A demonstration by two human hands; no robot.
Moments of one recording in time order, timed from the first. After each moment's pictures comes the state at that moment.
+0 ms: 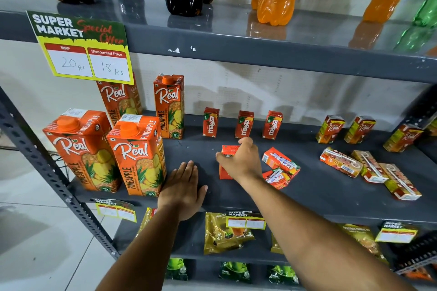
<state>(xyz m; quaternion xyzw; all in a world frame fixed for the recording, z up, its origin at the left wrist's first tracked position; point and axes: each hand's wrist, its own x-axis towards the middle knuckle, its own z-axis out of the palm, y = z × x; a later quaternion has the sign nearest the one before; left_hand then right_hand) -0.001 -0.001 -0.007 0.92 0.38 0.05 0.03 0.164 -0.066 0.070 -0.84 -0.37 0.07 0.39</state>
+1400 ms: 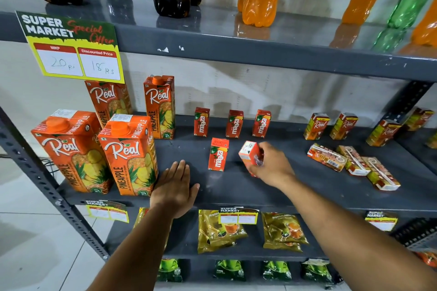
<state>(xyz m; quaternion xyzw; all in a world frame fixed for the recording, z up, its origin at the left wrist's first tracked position) 0.000 0.000 -0.010 0.92 0.38 0.05 0.02 0.235 -0.136 0.079 -0.86 -0.44 0.06 0.25</state>
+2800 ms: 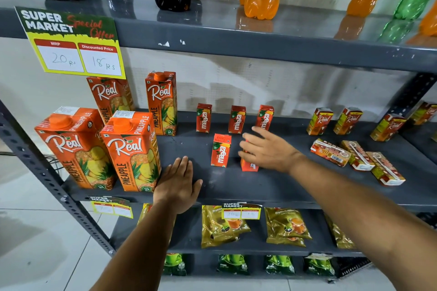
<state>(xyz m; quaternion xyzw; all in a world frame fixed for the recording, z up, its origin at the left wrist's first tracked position) -0.001 0.001 -0.013 0.93 0.37 0.05 0.01 0.258 -0.121 0.104 -0.45 -0.78 -0.38 -0.21</state>
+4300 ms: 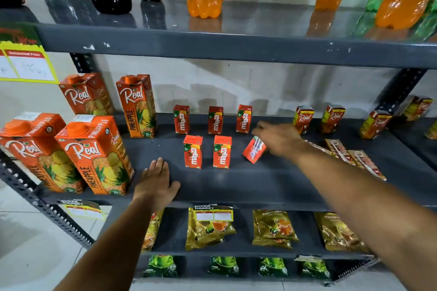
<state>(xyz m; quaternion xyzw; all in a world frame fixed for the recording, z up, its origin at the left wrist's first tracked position) 0.035 -0.025 -0.010 0.89 0.46 -0.01 0.07 0.359 -0.147 0.107 -0.74 -0.65 -0.13 -0.12</state>
